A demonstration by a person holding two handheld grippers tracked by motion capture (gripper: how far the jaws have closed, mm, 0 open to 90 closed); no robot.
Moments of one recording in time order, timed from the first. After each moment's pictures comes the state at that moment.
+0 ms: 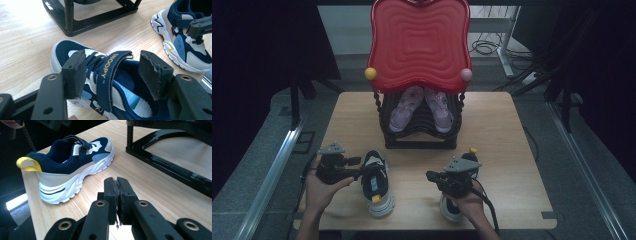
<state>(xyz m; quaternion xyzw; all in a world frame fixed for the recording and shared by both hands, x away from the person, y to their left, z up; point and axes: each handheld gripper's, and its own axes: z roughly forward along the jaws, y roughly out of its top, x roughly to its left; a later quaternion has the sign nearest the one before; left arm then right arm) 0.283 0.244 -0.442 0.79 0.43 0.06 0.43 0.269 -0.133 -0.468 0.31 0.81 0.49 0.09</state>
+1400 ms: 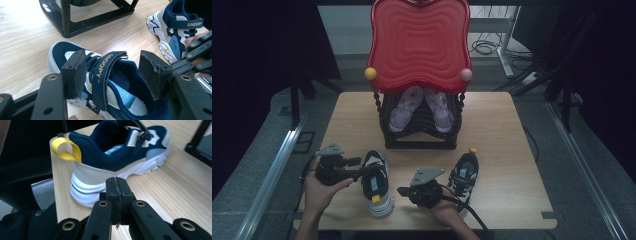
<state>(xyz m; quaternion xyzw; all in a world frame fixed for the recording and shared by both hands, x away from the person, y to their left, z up) 0.278 0.243 -0.439 0.79 0.43 0.06 0.43 0.260 -0.051 -0.496 0.20 0.86 0.47 0.03</state>
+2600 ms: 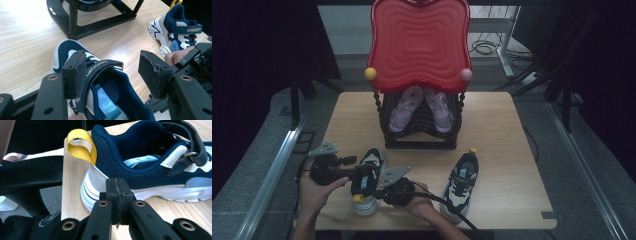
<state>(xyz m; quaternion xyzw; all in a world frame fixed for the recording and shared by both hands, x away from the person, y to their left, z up) 0.275 0.257 -0.435 0.78 0.44 0.07 0.45 0.268 0.019 -0.500 0.12 0.88 0.46 0.00</state>
